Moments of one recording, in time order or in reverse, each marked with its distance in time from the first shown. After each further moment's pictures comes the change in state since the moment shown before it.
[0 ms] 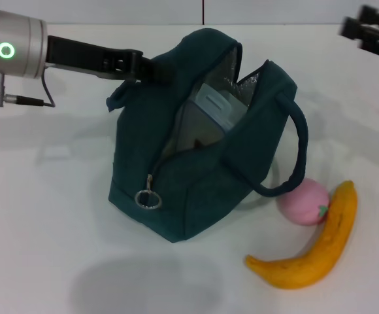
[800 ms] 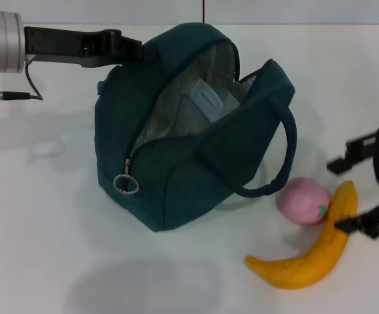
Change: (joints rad) left arm 0.029 -0.004 -0.101 -0.013 -0.032 -0.013 -0.006; right arm 0.144 0.004 -0.178 -0.770 -0.778 -0.608 0.417
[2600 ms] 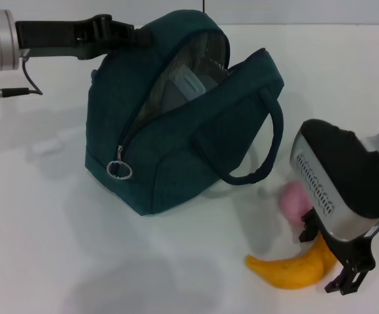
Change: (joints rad) left arm 0.019 -0.003 -0.038 -0.037 -0.065 -0.035 0.005; right arm 0.160 0.012 -0.614 0.296 -0.269 0.268 -0.112
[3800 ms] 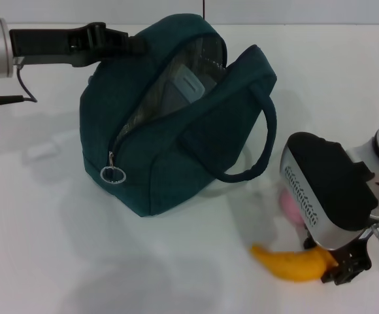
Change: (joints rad) left arm 0.021 0.003 0.000 0.000 0.000 0.008 0.002; right arm 0.009 0.006 -0.073 0.017 -0.043 0.048 0.045
